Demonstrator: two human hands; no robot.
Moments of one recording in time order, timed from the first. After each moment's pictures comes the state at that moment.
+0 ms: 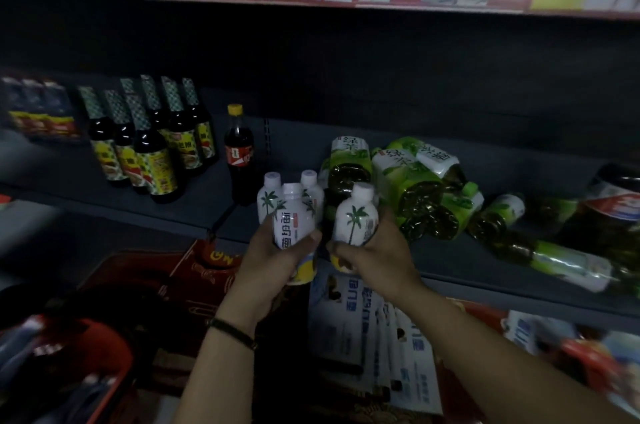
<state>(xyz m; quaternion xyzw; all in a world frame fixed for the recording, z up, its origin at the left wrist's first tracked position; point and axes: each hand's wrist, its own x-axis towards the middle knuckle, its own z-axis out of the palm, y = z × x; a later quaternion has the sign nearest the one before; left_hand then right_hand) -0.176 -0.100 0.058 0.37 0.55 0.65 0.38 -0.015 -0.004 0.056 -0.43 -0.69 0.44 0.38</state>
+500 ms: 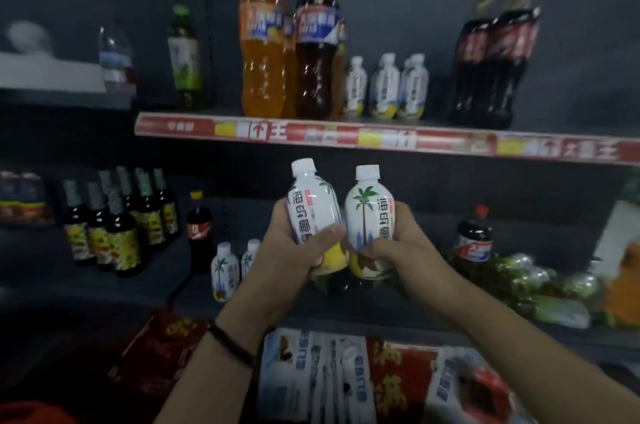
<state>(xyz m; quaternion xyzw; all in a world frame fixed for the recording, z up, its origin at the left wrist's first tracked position) -0.031 -0.153 0.235 0.49 0.43 0.66 0.37 0.158 -0.088 0.248 -0.32 -0.70 0.49 0.42</state>
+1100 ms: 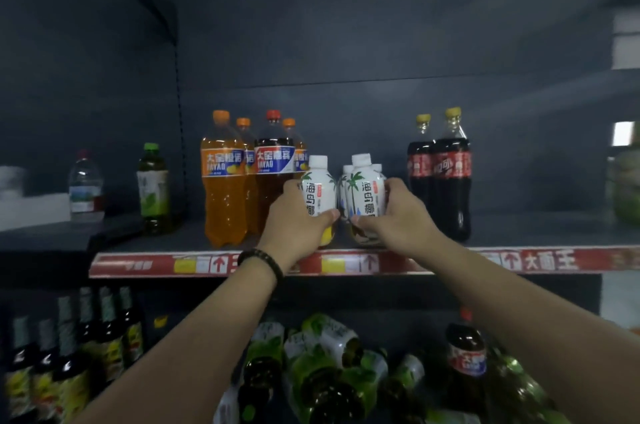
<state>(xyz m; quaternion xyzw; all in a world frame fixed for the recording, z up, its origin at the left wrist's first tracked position) -0.008 -0.020 0.448 0.61 0.60 0.51 0.06 0.179 0.019 0.447 -0.41 -0.75 0.18 0.49</state>
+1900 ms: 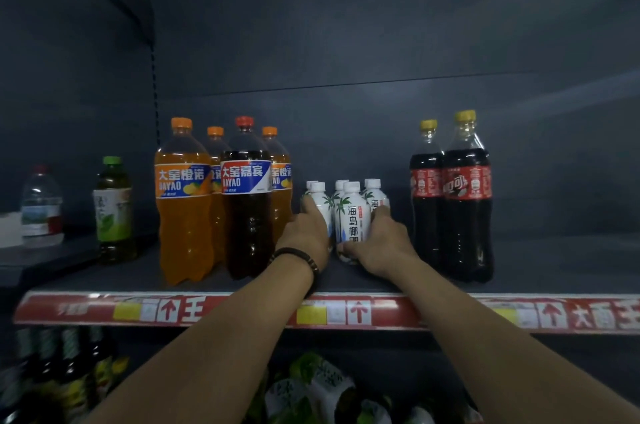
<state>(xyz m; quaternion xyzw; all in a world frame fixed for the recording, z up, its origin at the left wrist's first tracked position) 0.013 0.140 0.451 0.57 0.77 0.28 -0.10 0.156 0.146 0.438 -0.51 -0.72 0.17 0.43</state>
